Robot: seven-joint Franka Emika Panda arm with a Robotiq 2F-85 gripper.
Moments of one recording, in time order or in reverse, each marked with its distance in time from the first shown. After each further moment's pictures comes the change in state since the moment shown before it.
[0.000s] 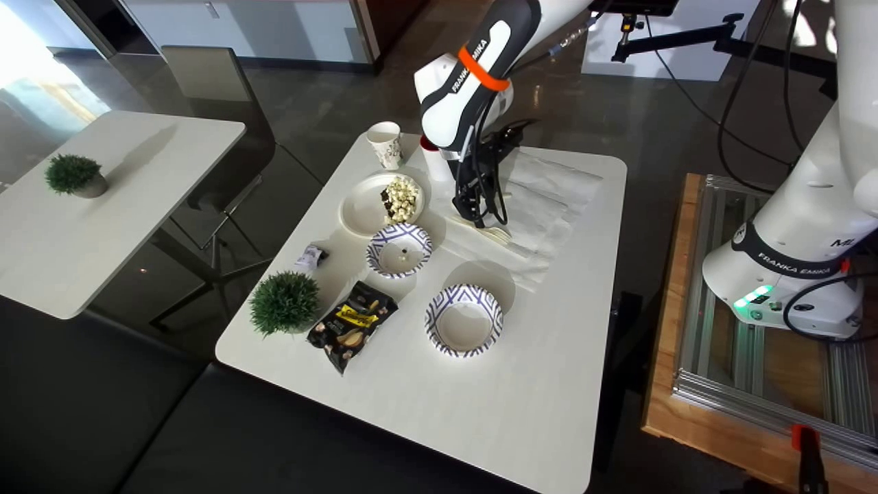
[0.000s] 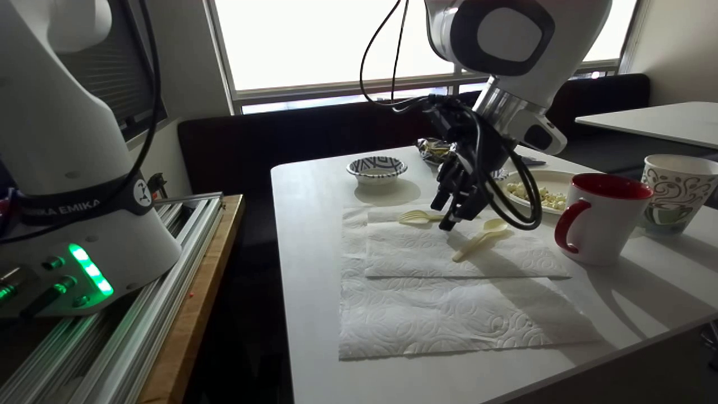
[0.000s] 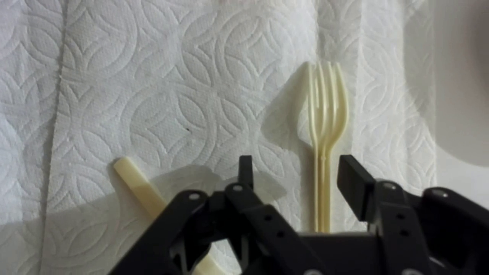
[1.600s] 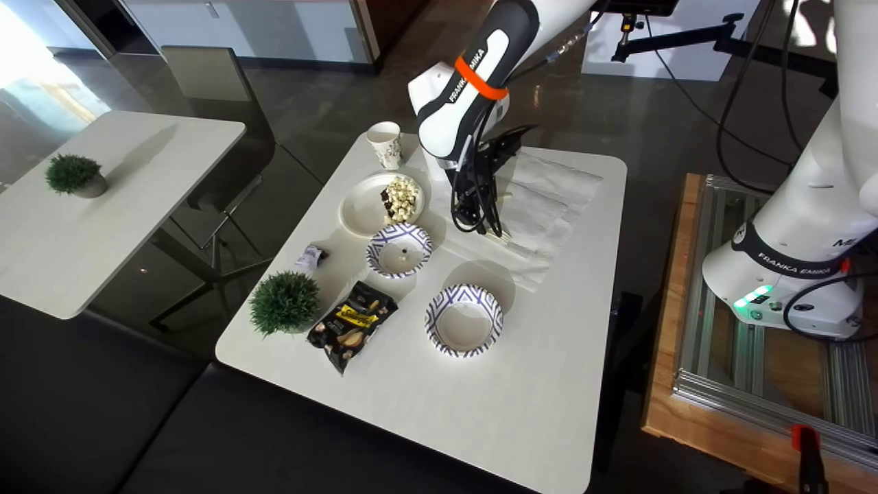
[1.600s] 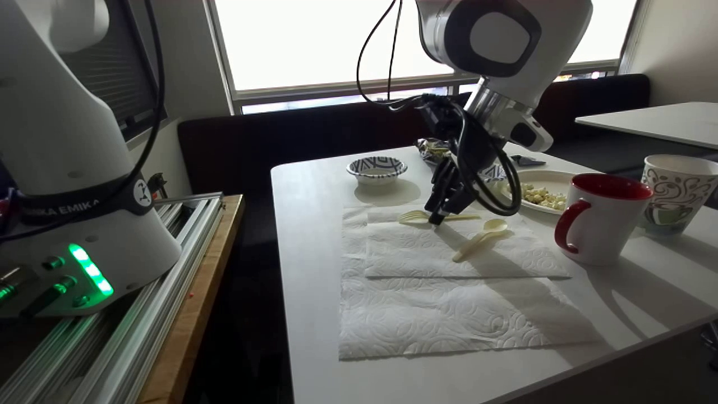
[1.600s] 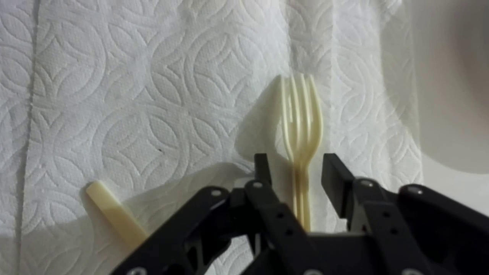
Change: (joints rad) arm 0.040 0.004 -0.003 -0.002 -0.006 -0.011 0.091
